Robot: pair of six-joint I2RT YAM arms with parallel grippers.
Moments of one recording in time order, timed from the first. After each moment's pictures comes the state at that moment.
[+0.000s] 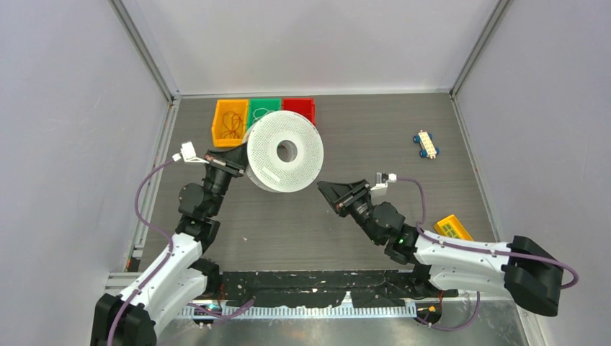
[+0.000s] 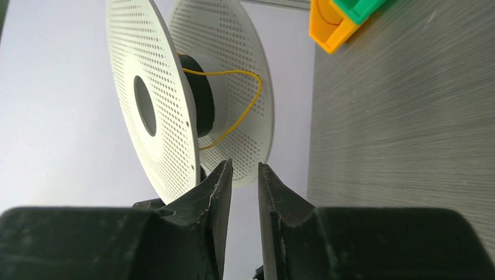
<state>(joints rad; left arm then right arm) -0.34 0.80 0.38 0.75 0.00 -1.07 1.05 1.03 0.35 0.74 0.46 1.45</state>
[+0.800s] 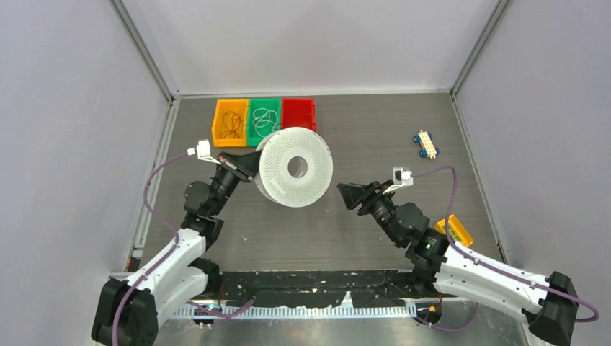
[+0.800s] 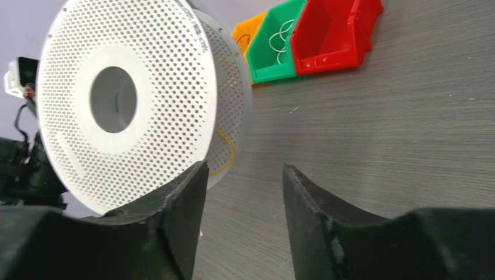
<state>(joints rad) -0.34 0.88 0.35 0.82 0.19 -1.02 0.97 0.65 0.34 0.33 0.47 0.69</state>
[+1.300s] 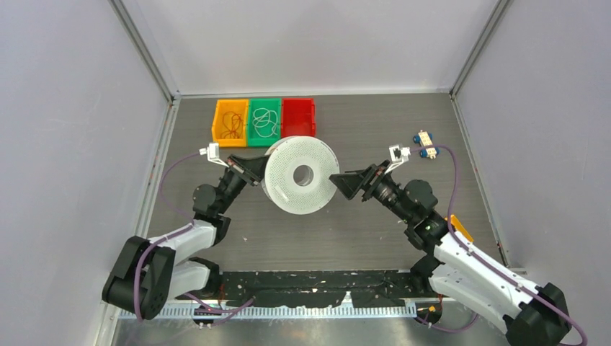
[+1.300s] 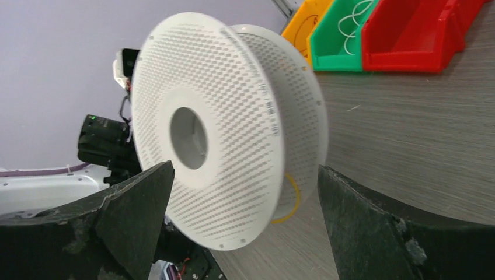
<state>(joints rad) -0.33 1.16 0.27 1.26 0.32 -1.08 0.69 0.71 0.43 0.37 -0.06 0.76</state>
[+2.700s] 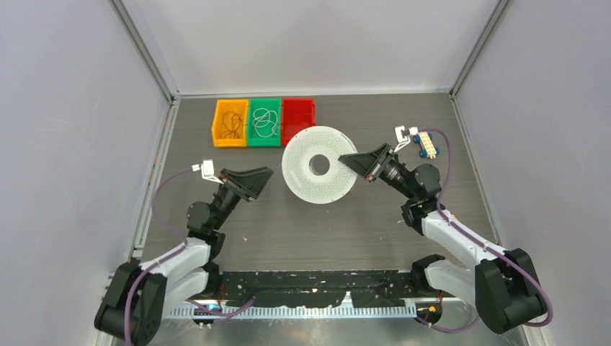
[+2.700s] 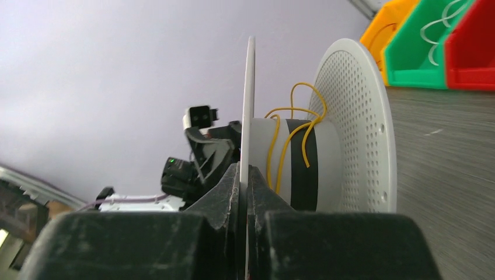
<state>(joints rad) -0.33 1.03 0.12 1.27 0.32 -1.02 0.35 1.06 0.45 0.92 -0.59 1.13</state>
